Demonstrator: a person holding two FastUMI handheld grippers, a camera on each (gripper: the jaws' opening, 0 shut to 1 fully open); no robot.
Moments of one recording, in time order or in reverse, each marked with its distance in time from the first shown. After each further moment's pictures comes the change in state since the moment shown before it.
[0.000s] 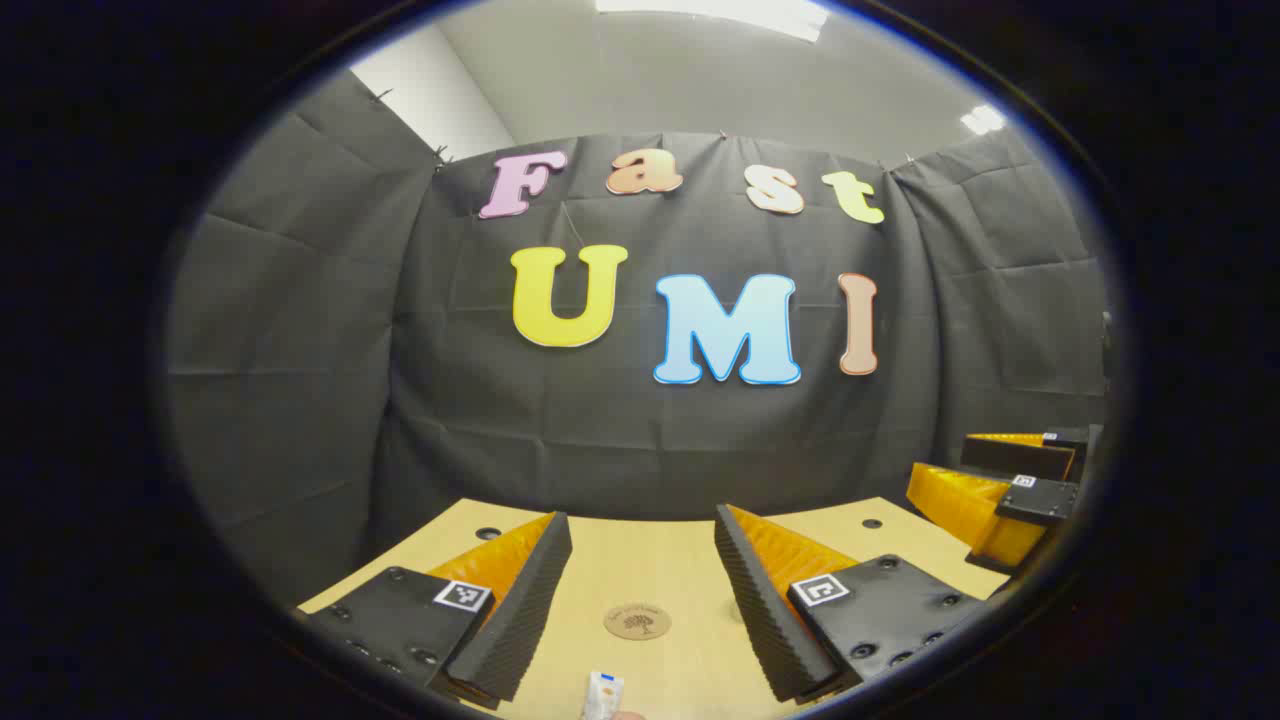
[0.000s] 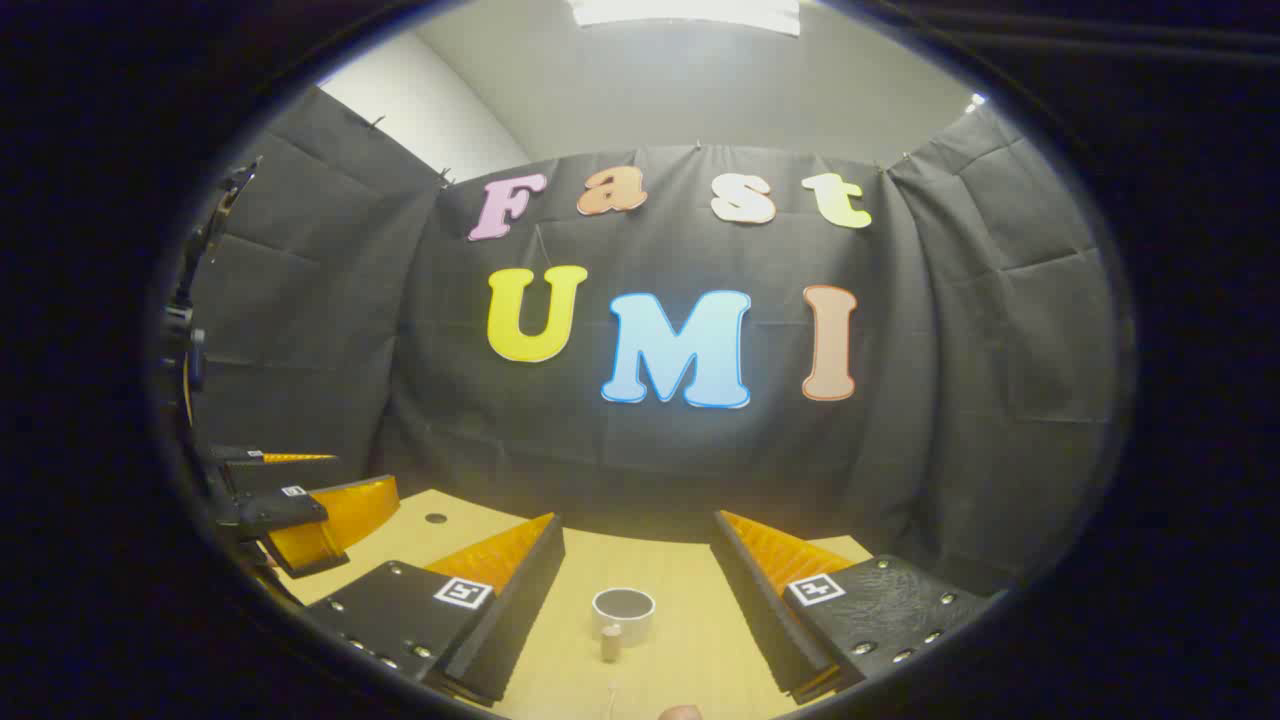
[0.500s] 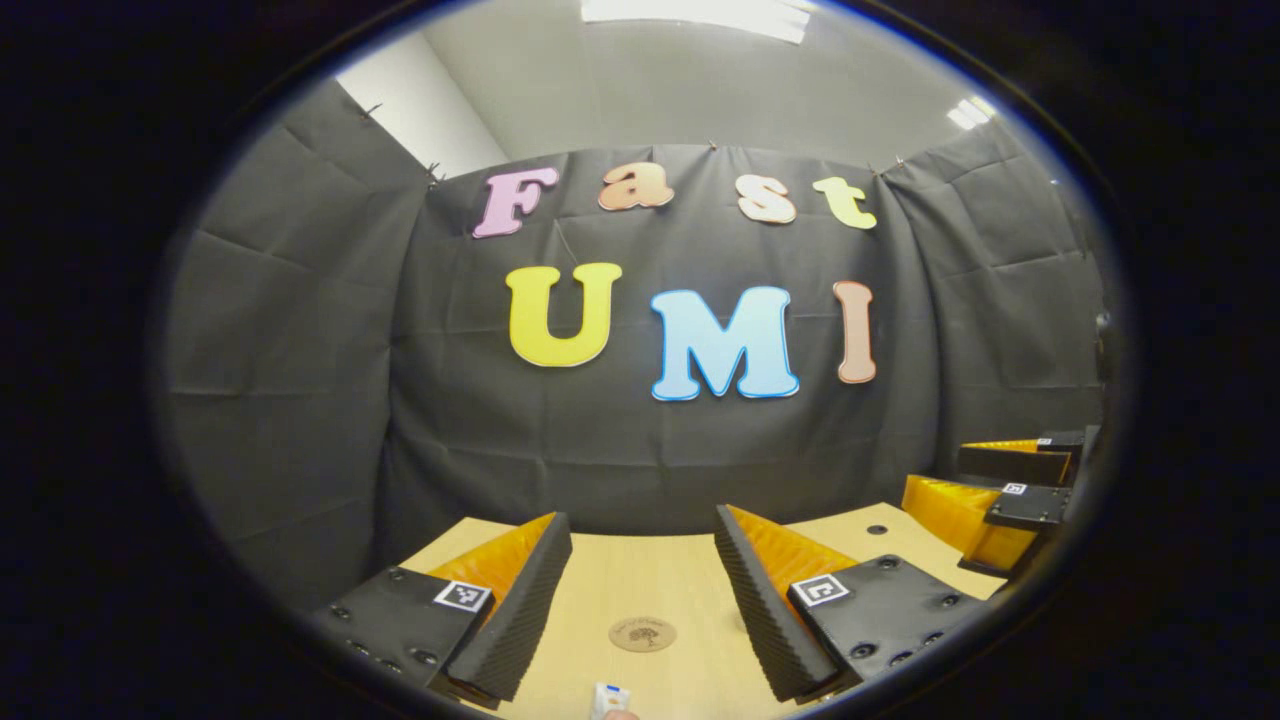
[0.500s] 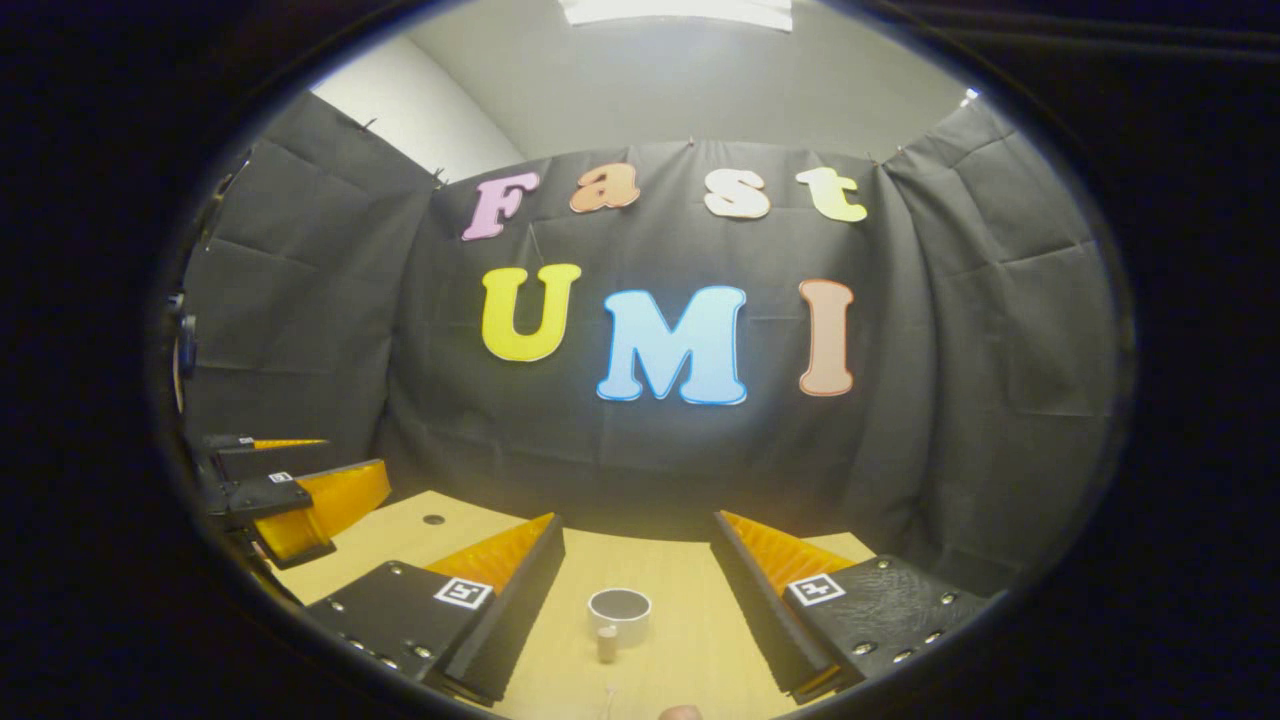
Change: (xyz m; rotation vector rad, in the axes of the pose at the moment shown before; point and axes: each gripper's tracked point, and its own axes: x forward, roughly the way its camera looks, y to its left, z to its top) left arm 0.002 -0.010 0.017 0.031 -0.041 -0.005; right arm 0.003 -0.011 -0.004 0.013 0.015 -0.012
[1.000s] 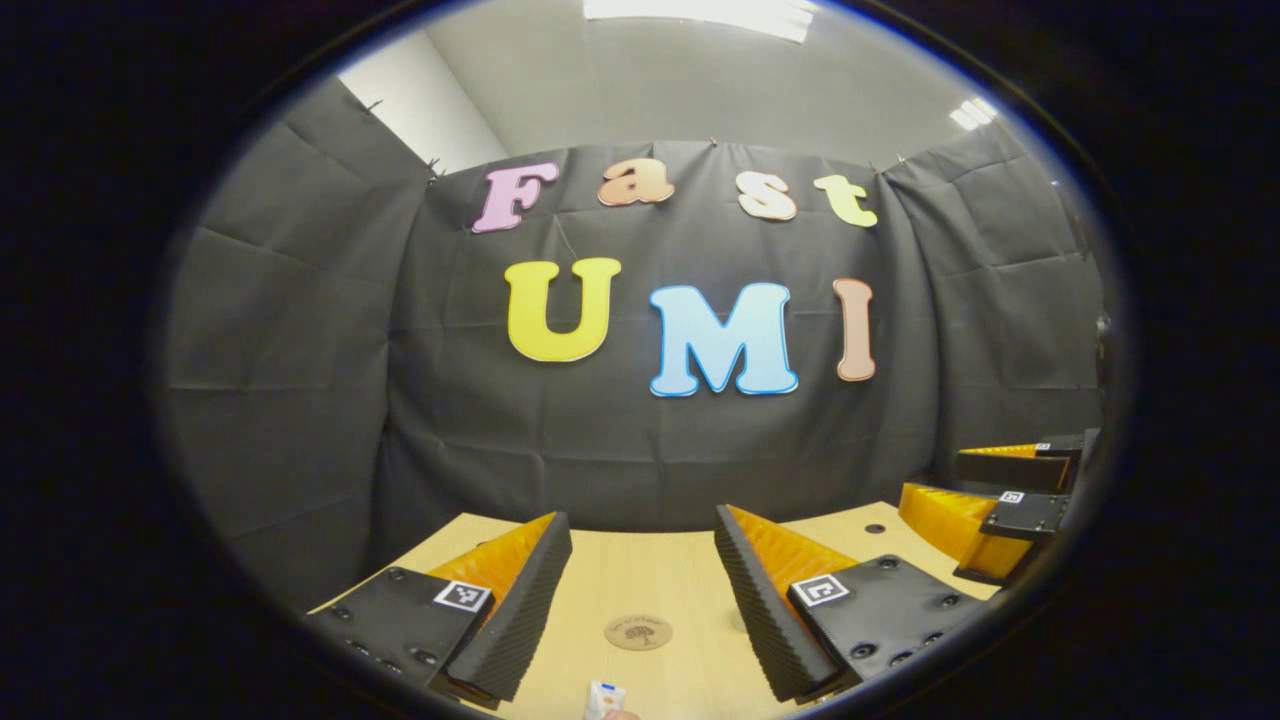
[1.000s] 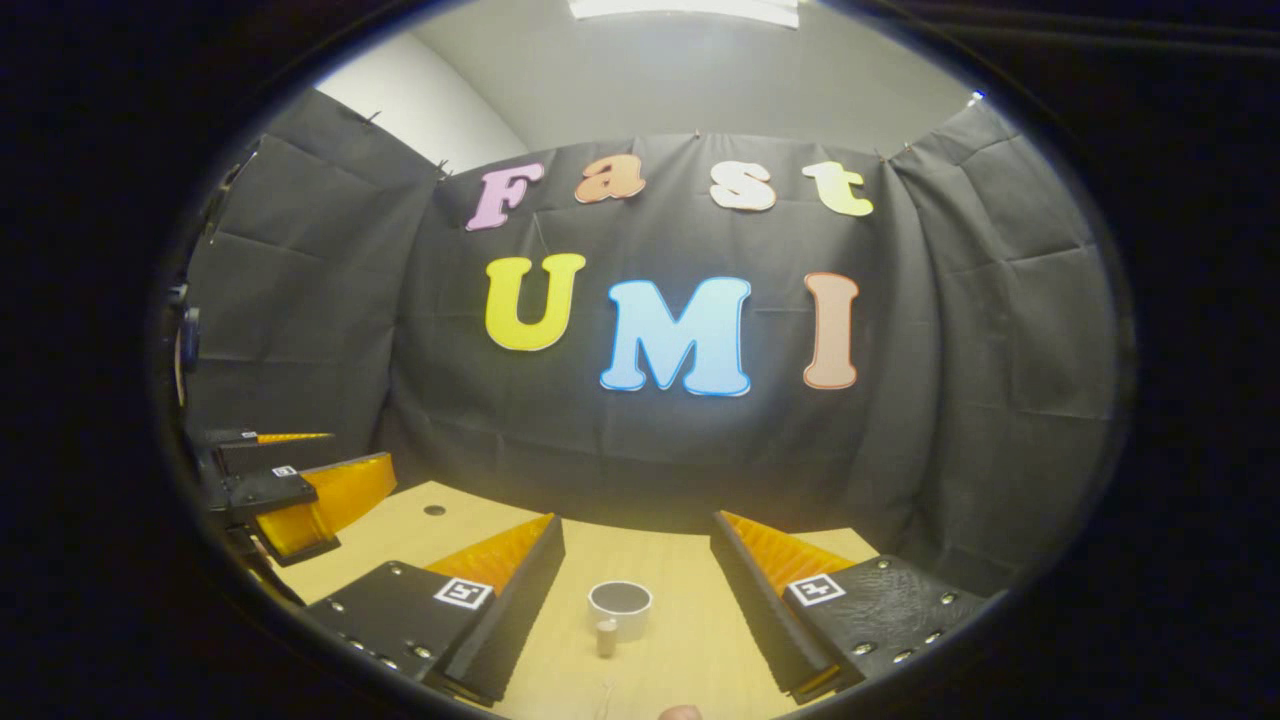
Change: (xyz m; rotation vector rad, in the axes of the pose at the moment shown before) left arm 0.006 0.000 -0.009 -0.005 0.018 0.003; right arm 0.002 0.005 -0.011 -0.018 0.040 0.015
